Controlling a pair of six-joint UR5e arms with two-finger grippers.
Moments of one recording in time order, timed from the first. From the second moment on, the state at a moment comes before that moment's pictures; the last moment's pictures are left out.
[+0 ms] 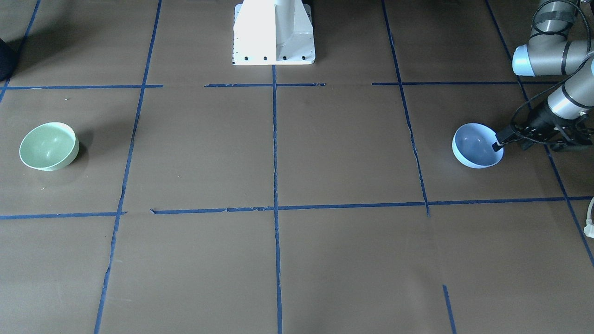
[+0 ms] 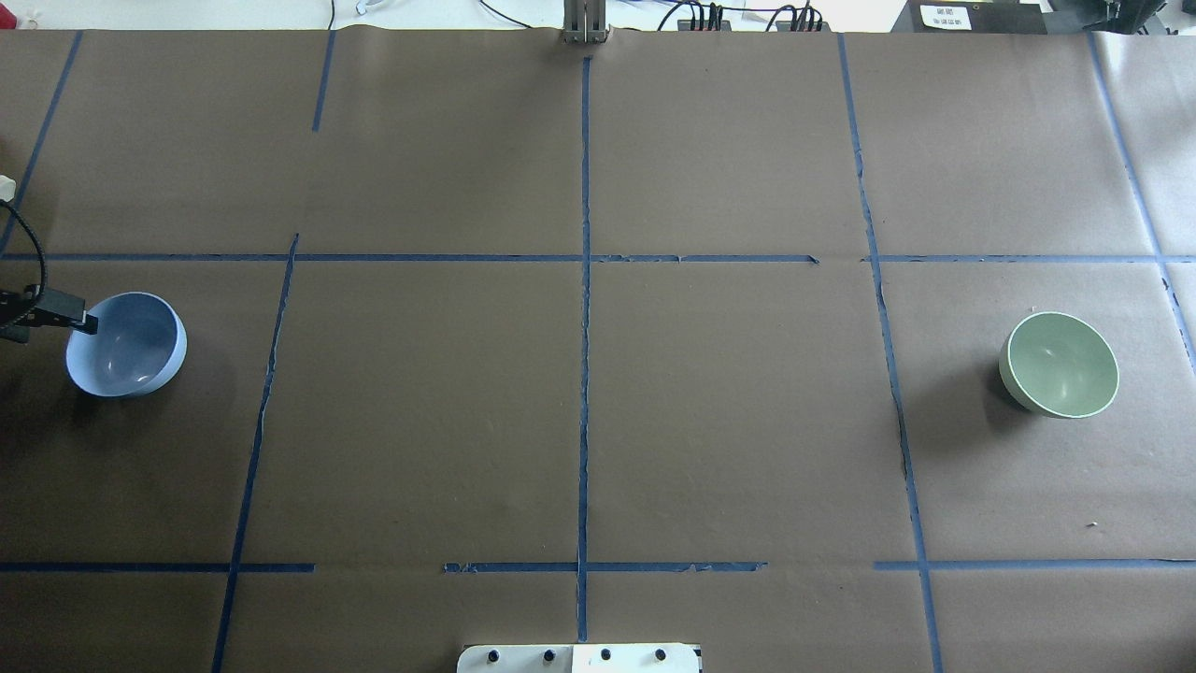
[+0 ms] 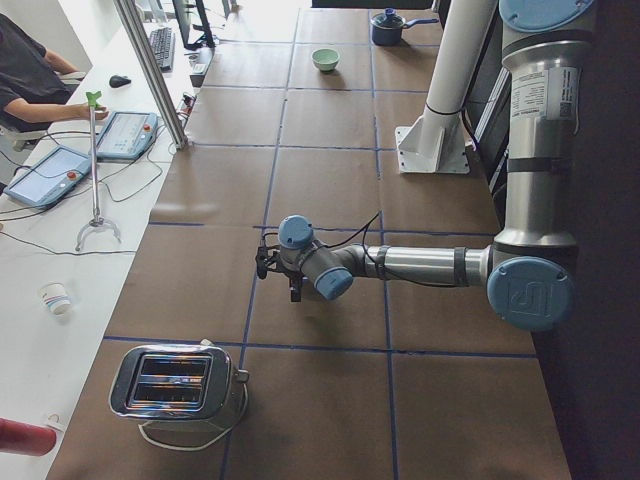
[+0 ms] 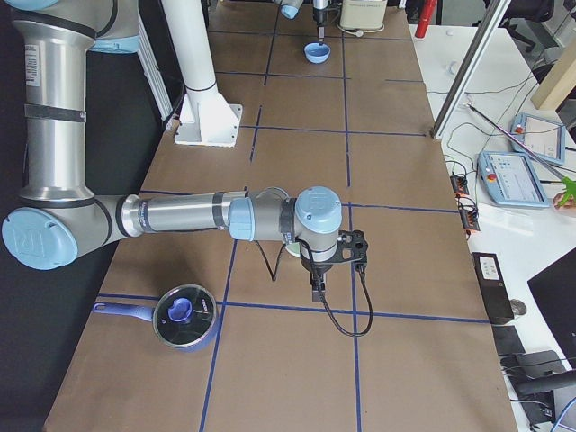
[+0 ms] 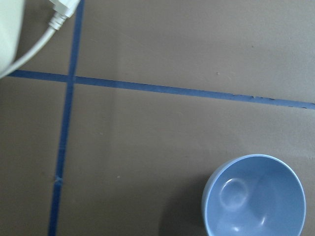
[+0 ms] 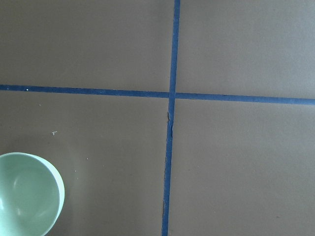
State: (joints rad) left arm -1.04 -1.53 -1.52 -2.33 -2.27 -0.89; right arm 1.63 -1.65 1.78 -1.65 2.37 -0.05
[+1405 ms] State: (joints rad) left arm -1.02 -1.62 -1.66 -2.27 -2.40 -1.13; right arm 1.63 -1.66 1.79 -1.65 2.37 -0.05
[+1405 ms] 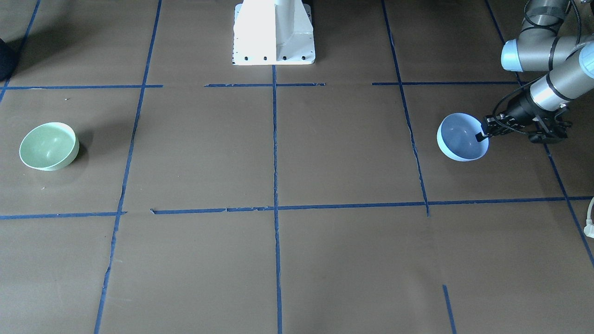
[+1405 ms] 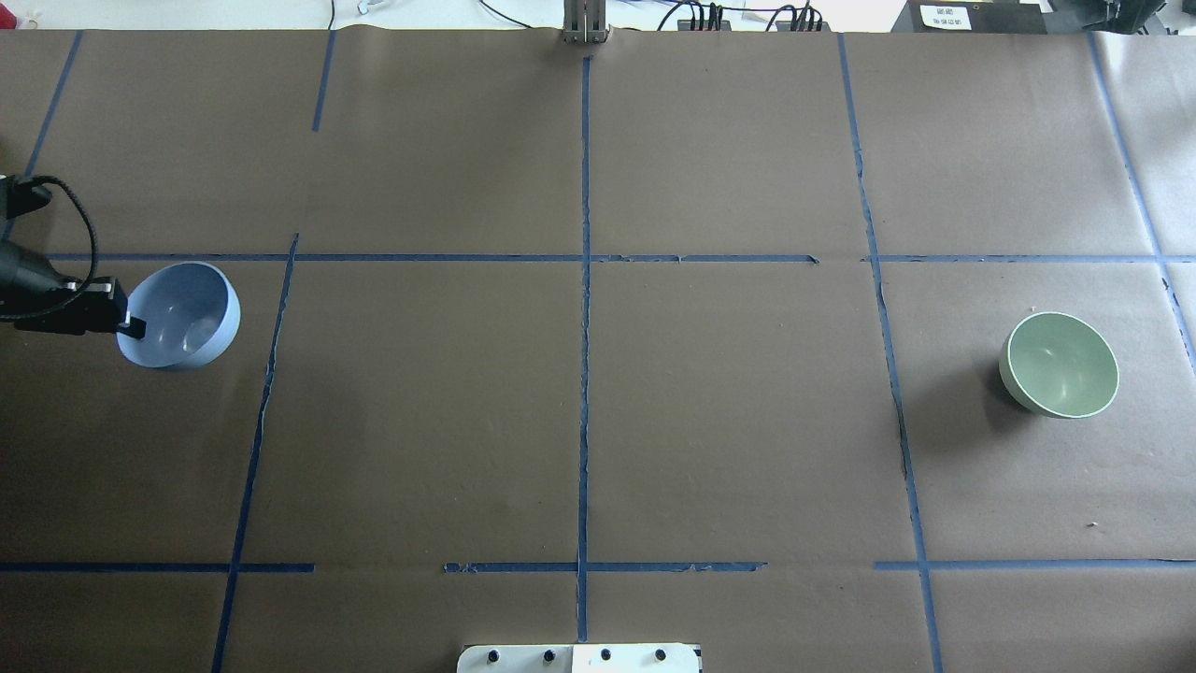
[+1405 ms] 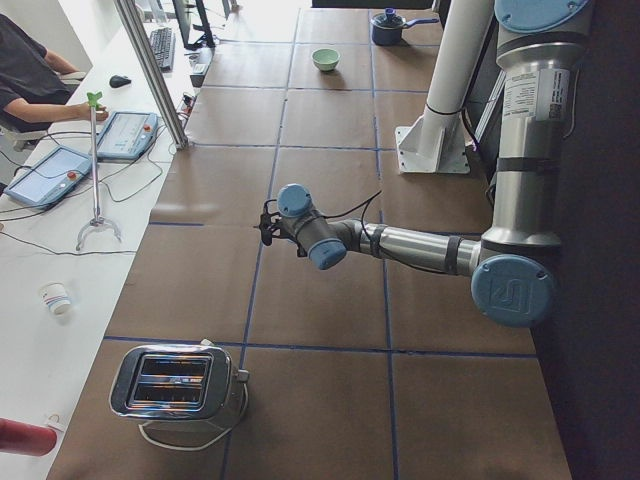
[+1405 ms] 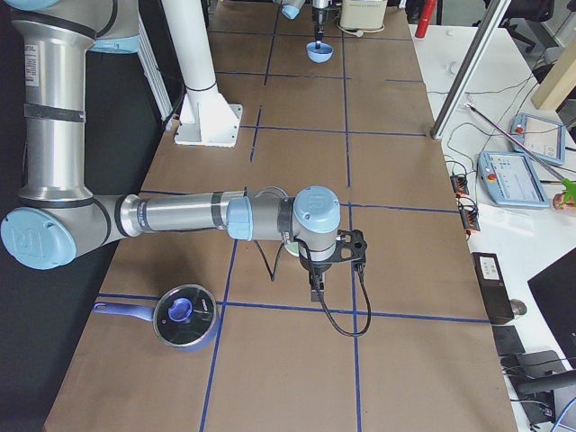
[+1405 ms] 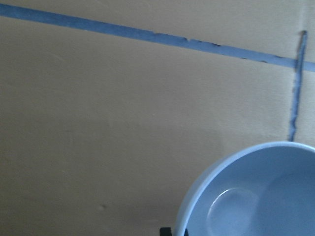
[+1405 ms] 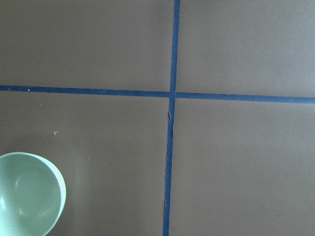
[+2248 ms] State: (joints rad) left arm -0.60 -2.18 -1.63 -1.92 -2.03 -1.62; right arm 1.63 -1.66 1.79 -1.65 2.40 -0.04
